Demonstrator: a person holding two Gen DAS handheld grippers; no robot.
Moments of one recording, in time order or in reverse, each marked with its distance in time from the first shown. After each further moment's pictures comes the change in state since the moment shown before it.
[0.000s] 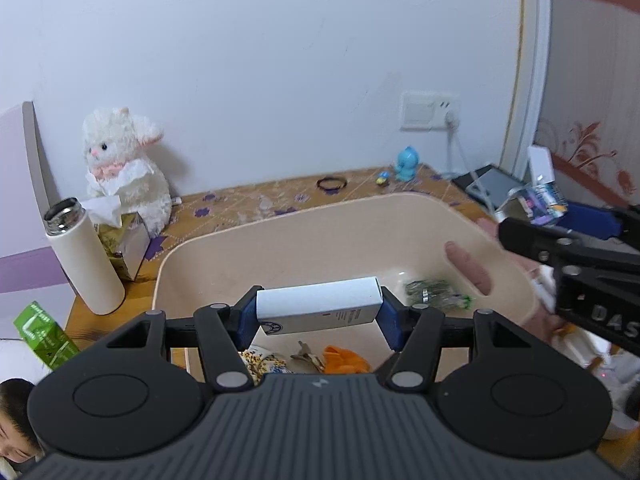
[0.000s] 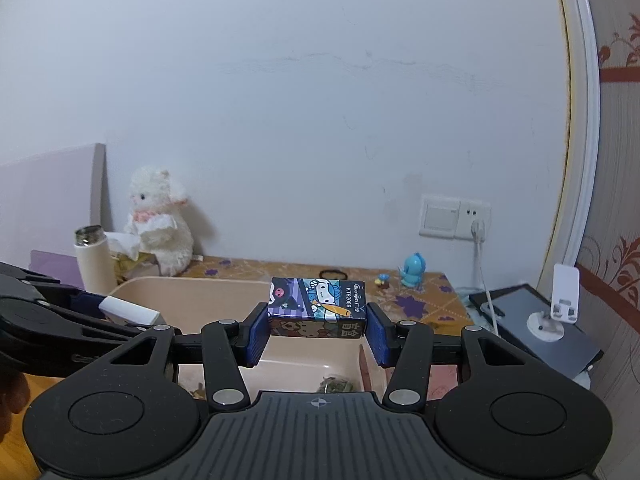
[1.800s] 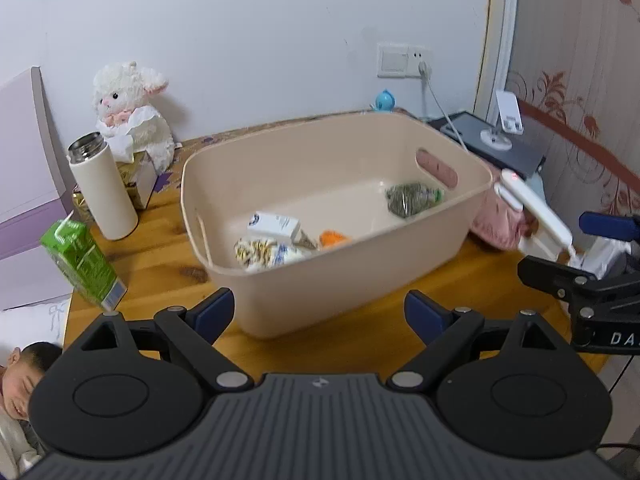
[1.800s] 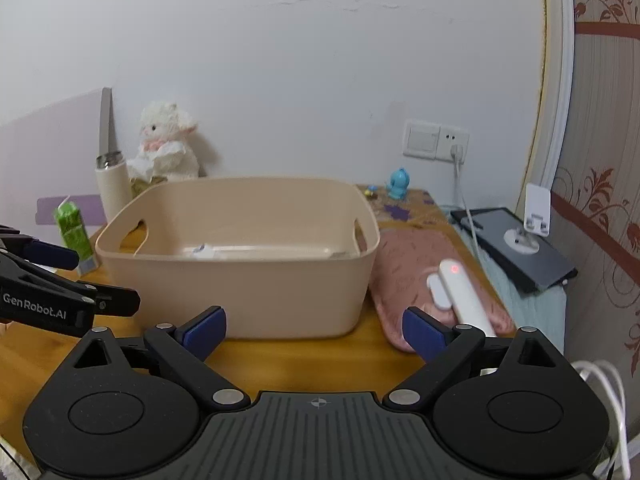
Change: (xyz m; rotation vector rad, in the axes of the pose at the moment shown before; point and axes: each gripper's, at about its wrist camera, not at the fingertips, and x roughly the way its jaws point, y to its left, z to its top) left arm -0.076 0.011 -0.080 0.052 0.099 -0.052; right arm -0.090 0.014 -0.051 0.023 0.188 -0.031
